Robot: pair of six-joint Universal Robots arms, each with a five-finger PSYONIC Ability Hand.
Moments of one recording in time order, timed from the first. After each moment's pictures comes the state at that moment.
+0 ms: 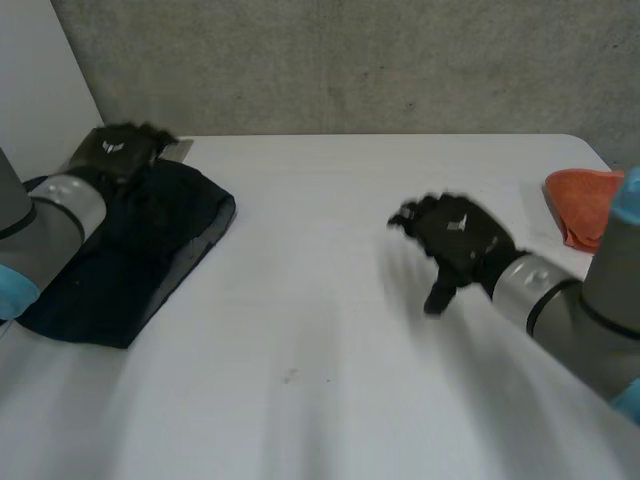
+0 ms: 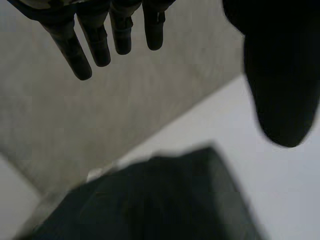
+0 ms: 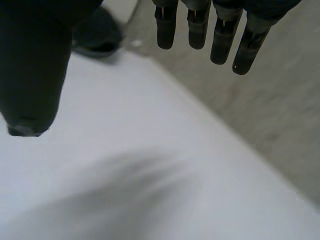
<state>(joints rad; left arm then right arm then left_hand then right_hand) 4.55 -1.98 -1.35 3.21 -1.35 3.44 1.93 -1.26 1.61 -0.09 1.21 2.73 0.19 0.20 0.21 0.20 0.05 0.21 0.22 0.21 0.24 0.06</state>
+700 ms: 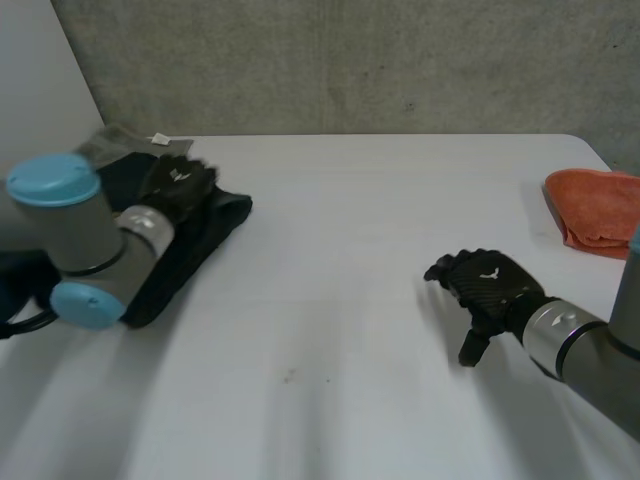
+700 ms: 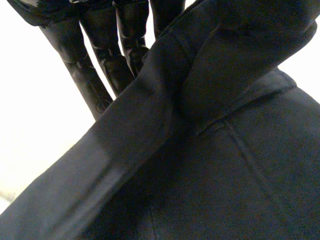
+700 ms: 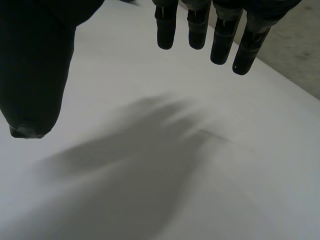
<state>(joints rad) 4.45 -2.27 -1.25 3.43 -1.37 3.60 1.82 -1.25 1.78 -0.05 1.22 2.68 1.14 1.20 1.19 1.20 0.99 0.21 0.22 0.21 0.24 0.06</state>
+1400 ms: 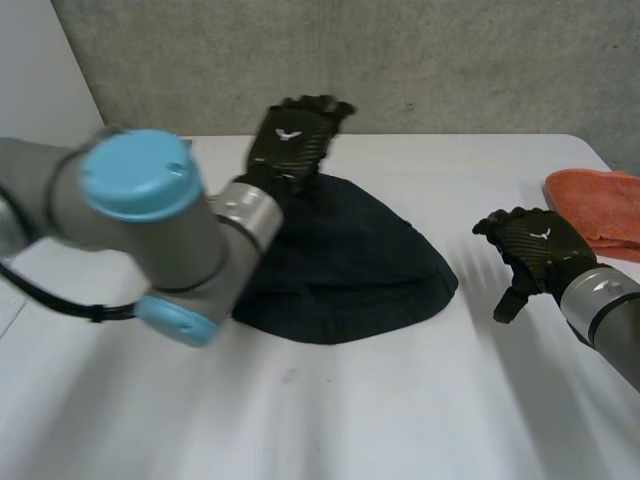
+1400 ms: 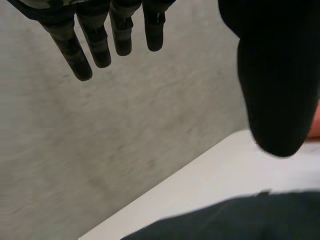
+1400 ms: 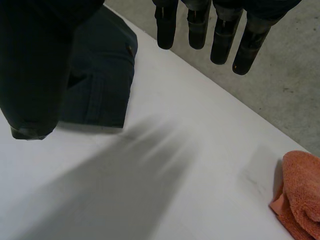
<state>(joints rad) 4.08 -2.15 -1.17 3.43 -1.50 3.23 1.73 -1.32 1.77 -0.11 1.31 2.75 0.20 0.21 0.22 0.21 0.05 0.21 0.22 0.21 0.24 0.06</state>
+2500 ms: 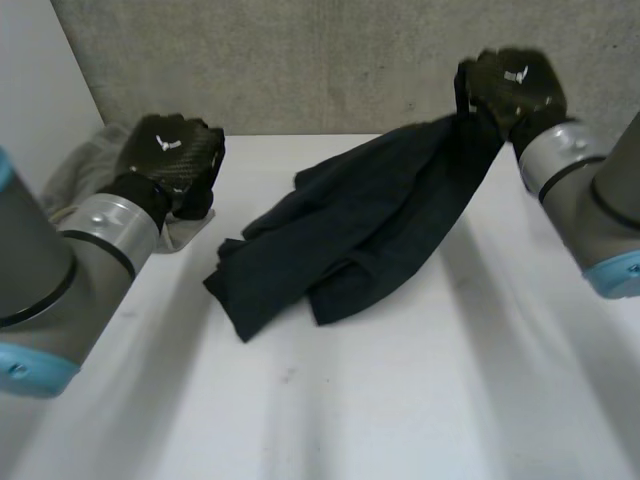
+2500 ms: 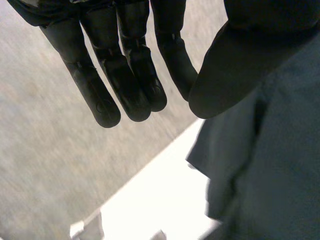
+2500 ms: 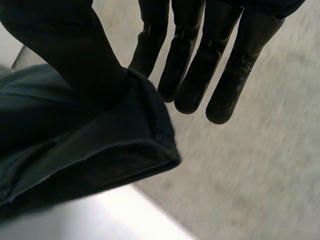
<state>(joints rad) 4.29 -1.79 -1.55 3.33 -1.50 3.49 1.91 -1.16 1.26 -0.22 1.42 2.91 1.16 1.20 1.19 1.20 0.98 0.96 1.18 1.18 1.19 0.97</state>
